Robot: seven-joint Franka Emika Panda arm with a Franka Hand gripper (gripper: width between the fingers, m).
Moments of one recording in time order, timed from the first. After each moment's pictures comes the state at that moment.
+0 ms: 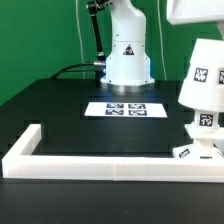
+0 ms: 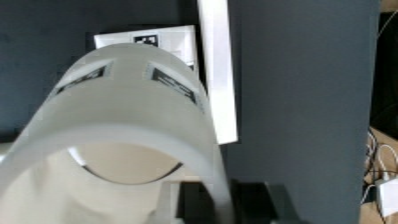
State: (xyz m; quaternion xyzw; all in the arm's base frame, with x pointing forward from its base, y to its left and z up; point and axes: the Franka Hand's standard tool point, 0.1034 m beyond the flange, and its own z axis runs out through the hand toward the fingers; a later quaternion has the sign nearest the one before) arm 0.610 0.132 0.183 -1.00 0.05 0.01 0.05
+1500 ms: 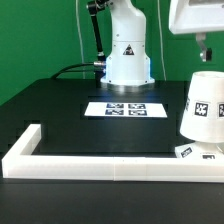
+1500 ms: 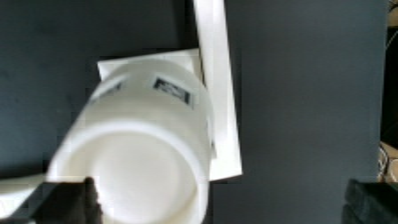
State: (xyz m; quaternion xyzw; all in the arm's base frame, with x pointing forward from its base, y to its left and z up) arm 0.590 0.134 0.183 -1.00 0.07 0.02 0.05
